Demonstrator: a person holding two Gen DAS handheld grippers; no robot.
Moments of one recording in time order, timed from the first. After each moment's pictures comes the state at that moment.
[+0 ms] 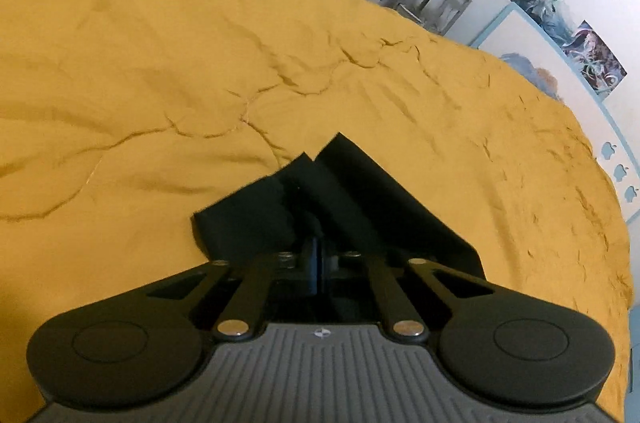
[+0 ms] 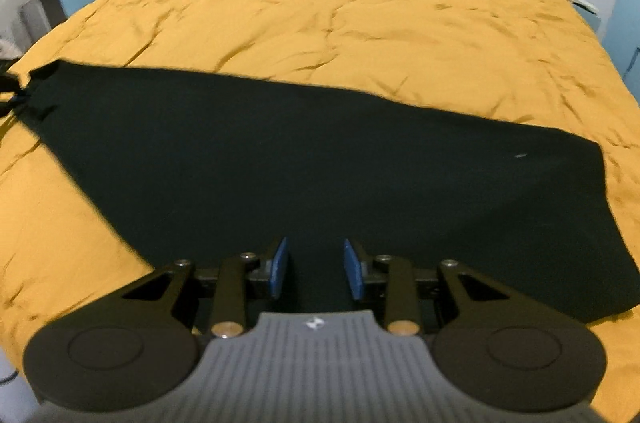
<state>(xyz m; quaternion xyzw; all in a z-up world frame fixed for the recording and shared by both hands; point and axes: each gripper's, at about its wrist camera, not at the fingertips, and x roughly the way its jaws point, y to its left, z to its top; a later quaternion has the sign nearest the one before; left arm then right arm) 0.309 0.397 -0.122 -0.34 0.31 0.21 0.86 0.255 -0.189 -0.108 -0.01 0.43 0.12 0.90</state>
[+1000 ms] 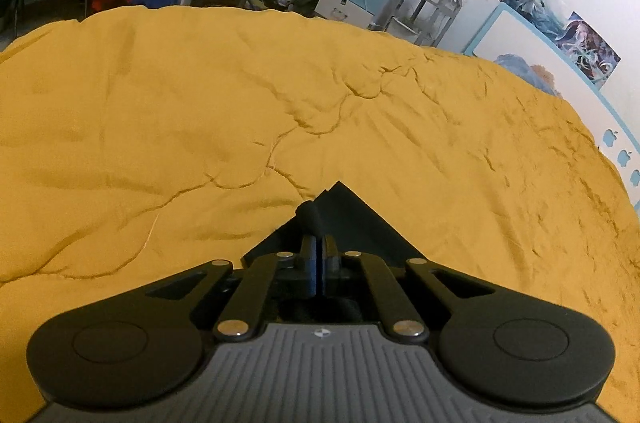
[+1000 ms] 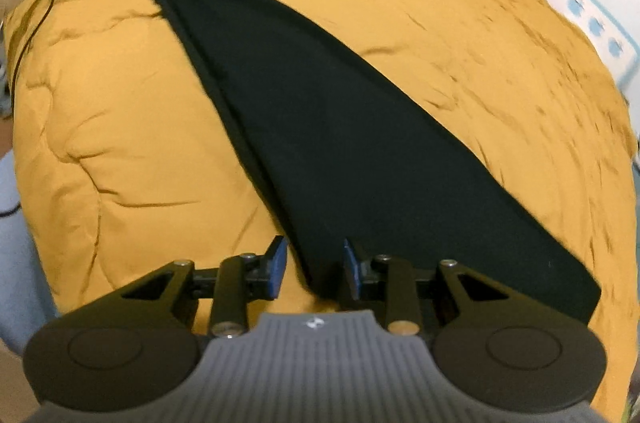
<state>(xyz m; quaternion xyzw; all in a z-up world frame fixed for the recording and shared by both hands) 0.285 0.401 -0.094 -0.29 0.30 0.22 0.88 0.202 -0.104 -0.099 -0.25 0.38 0.24 0.86</state>
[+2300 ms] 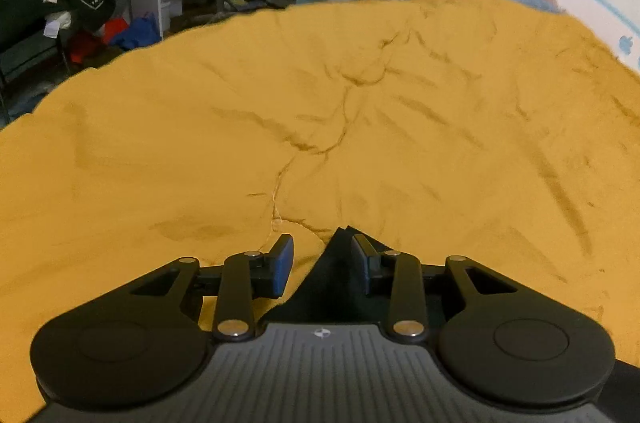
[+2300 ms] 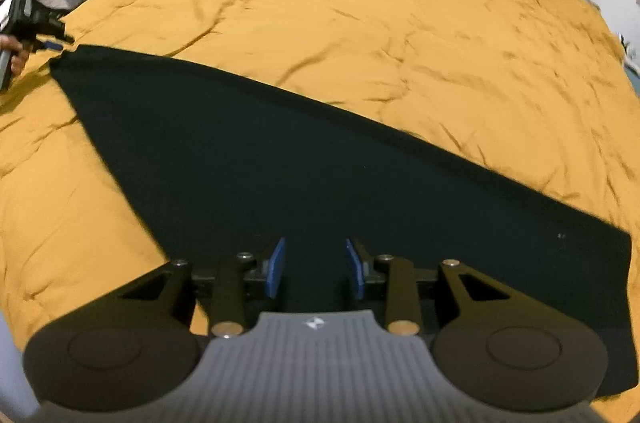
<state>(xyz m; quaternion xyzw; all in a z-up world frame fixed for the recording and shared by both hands) 0.356 0.417 -0.098 -0.17 0.38 0.22 0.88 0.283 -0.155 -0.091 -0.07 0.41 0.18 0.89</state>
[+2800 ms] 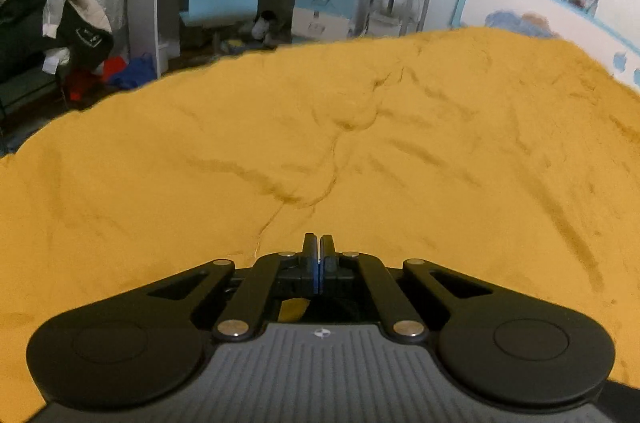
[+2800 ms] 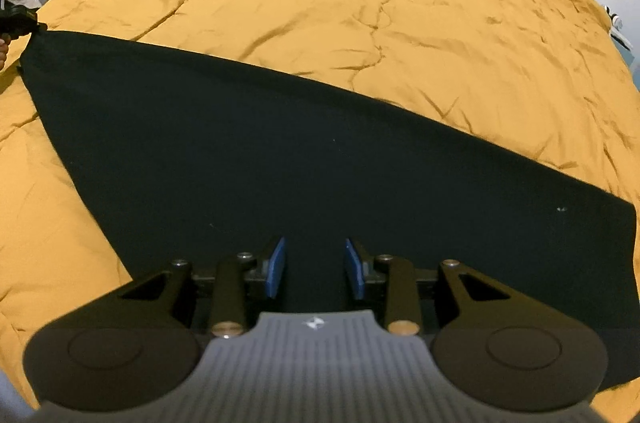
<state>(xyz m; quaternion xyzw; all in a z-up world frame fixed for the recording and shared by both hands) 0.368 0.415 -0.101 -0.14 0.33 0.23 0.90 0.300 -0.163 -0.115 -0.06 0.44 0.15 0.88</state>
